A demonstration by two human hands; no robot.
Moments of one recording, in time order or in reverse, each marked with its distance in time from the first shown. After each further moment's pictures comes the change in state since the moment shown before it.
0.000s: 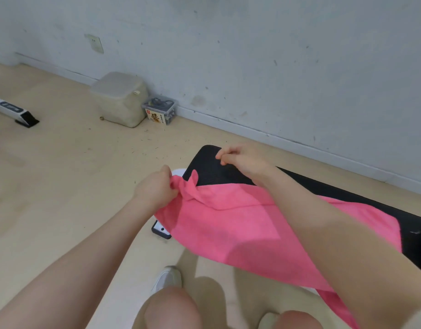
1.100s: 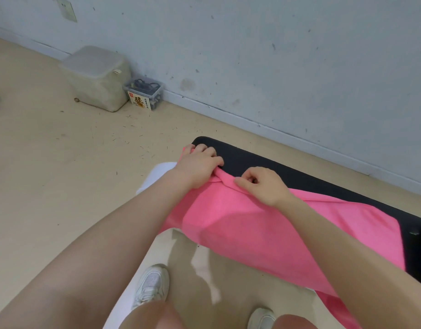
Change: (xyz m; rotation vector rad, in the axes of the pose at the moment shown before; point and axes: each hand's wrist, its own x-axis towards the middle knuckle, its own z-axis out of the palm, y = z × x) left_hand 0.070 0.066 0.034 0.314 -0.046 0.642; right_hand -0.009 0.080 -0.007 -0.598 0.056 0.092
